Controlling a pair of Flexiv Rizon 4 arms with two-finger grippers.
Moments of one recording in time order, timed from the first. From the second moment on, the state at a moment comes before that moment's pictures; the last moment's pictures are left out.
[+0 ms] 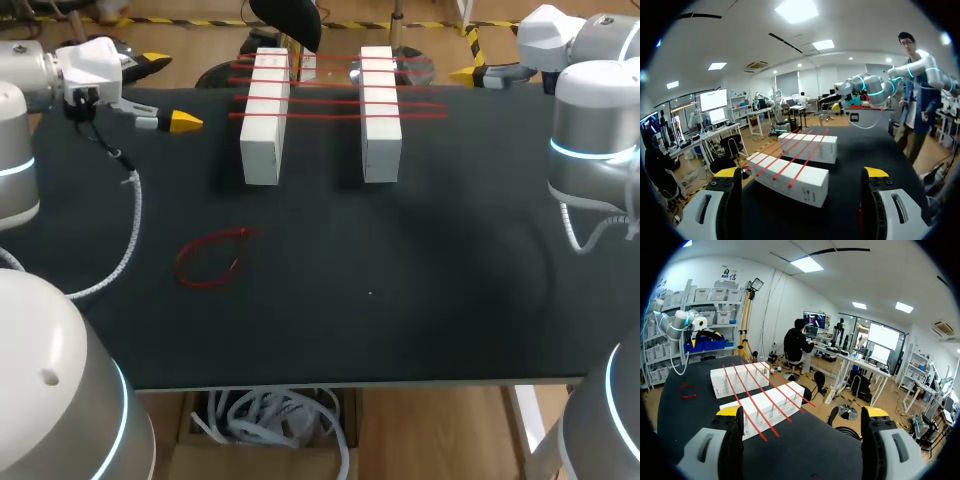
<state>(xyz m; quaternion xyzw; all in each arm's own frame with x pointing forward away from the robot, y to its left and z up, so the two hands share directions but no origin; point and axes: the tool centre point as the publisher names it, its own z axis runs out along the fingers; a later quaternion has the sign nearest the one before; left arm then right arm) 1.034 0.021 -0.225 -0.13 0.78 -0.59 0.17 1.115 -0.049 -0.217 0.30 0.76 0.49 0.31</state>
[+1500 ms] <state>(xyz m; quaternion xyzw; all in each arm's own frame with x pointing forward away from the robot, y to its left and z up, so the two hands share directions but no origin) 1.038 -0.022 -0.265 0.06 0.74 -0.66 0.09 1.115 -0.049 -0.217 0.30 0.76 0.49 0.31</state>
